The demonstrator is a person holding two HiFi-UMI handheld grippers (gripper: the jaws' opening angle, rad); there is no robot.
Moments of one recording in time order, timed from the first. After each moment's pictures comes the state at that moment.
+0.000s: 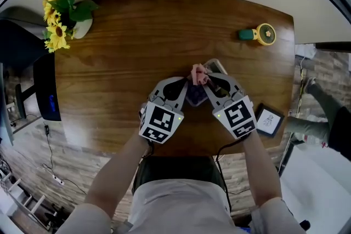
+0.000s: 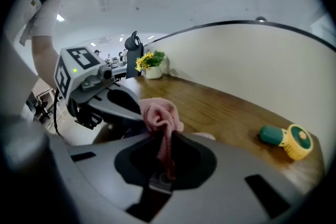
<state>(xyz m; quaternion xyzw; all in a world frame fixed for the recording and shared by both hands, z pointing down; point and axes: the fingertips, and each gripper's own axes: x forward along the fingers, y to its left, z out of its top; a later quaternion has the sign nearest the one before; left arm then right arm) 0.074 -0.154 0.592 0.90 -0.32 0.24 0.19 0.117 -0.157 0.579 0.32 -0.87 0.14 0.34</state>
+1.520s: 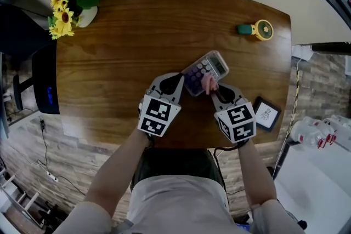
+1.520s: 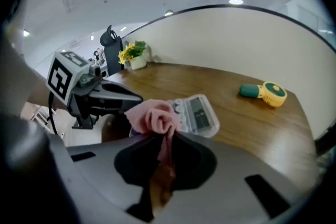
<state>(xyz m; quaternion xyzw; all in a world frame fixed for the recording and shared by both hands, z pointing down) 0.054 -0.137 0.592 0.87 -0.36 0.23 0.24 0.145 -0.102 0.588 0.39 -0.80 0.27 0.37</state>
